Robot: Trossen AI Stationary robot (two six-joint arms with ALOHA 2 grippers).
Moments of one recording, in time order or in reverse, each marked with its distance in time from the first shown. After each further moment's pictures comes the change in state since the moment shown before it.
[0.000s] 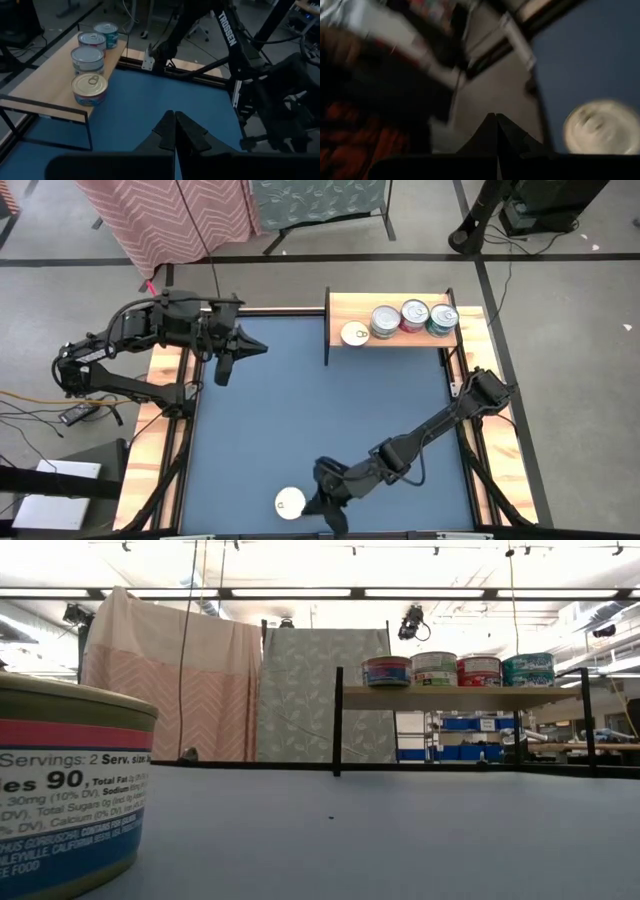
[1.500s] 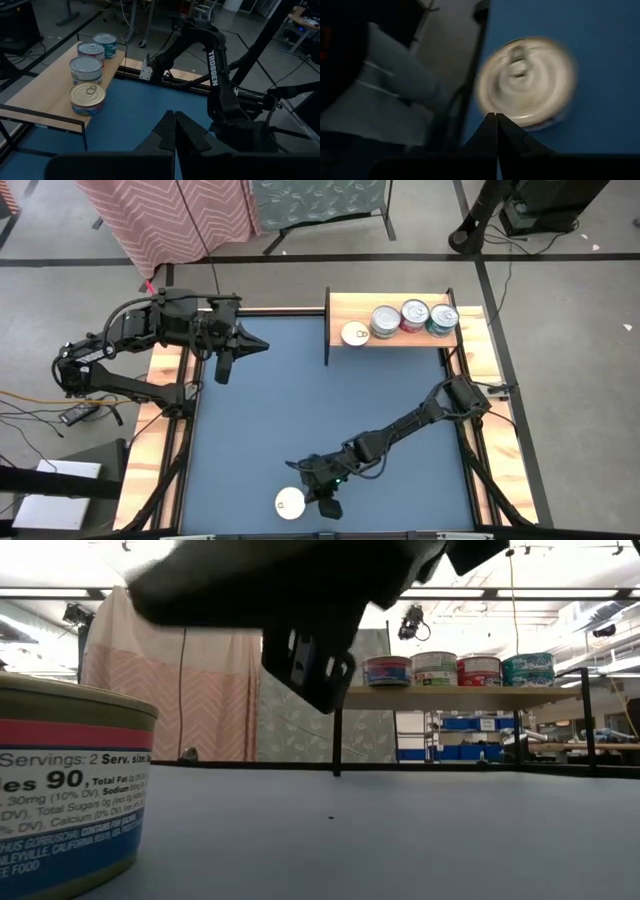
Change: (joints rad) left arm 0.000 0.000 0.000 0.052 0.001 -0.025; right arm -0.123 0.199 -0.001 -0.113 -0.333 -0.398
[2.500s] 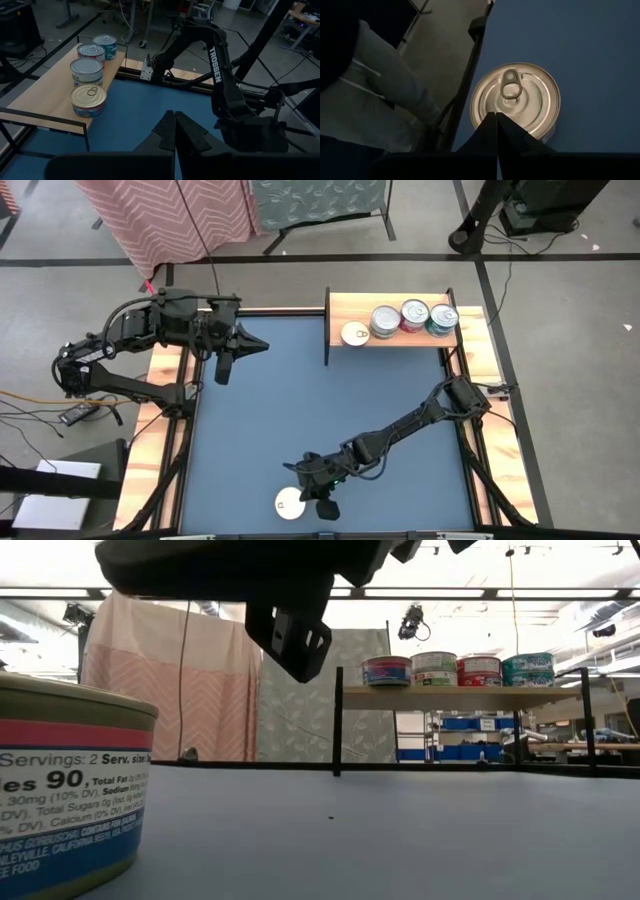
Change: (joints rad) left arm 0.000 0.000 0.000 -0.001 0.000 0.025; right arm 0.005 -0.002 0.053 -0.044 0.082 -0.101
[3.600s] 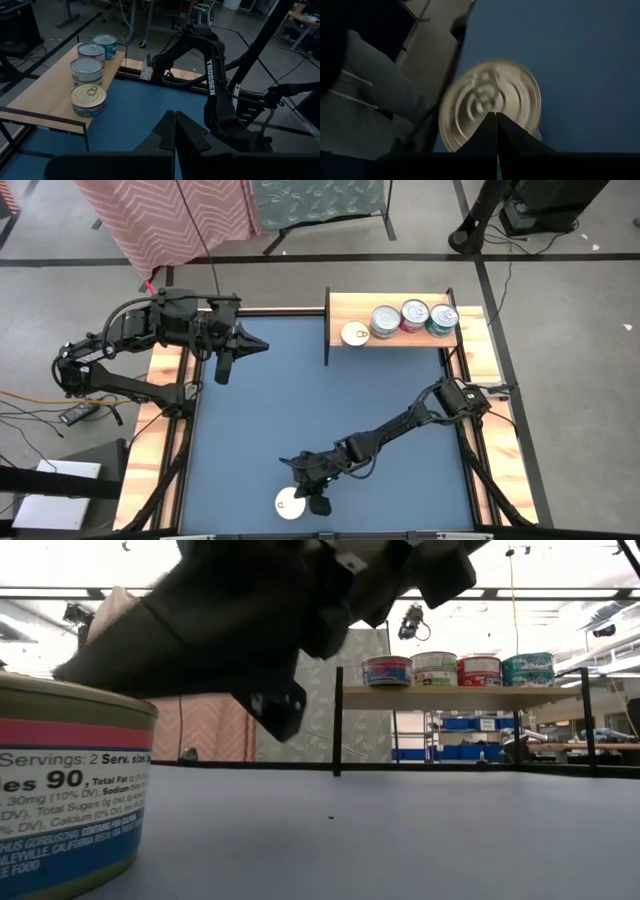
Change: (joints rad) left arm 0.000 0.000 0.001 -0.001 0.000 -0.005; right arm -0.027 0.094 0.000 0.118 -0.024 0.048
